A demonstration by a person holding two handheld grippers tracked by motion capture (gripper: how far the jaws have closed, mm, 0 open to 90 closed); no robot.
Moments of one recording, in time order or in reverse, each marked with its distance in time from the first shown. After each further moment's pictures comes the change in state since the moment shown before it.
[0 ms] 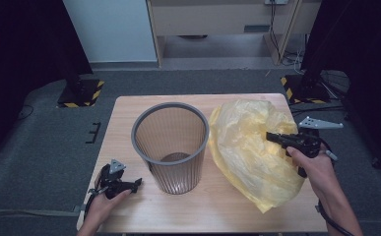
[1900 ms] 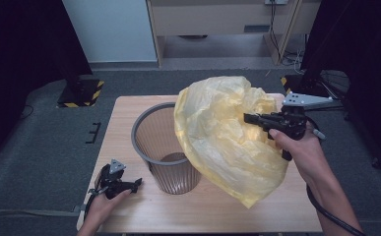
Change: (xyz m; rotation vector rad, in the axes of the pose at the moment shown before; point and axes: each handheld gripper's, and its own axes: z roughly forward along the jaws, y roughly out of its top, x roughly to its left) left arm 0.000 0.000 0.000 0.001 0.001 0.000; right arm 0.079 0.085 0.018 -0.047 0.152 -0.119
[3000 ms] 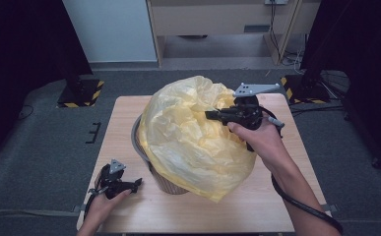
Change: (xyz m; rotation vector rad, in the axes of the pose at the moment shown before) left arm 0.000 0.000 0.000 0.004 0.000 0.004; right arm 0.042 0.030 0.080 0.089 0.069 -0.059
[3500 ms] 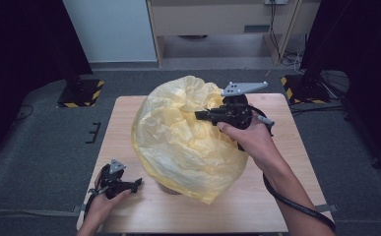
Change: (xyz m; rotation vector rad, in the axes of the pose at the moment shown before) left arm 0.000 0.000 0.000 0.001 0.000 0.002; right arm 0.015 0.010 0.015 0.006 0.030 -0.014
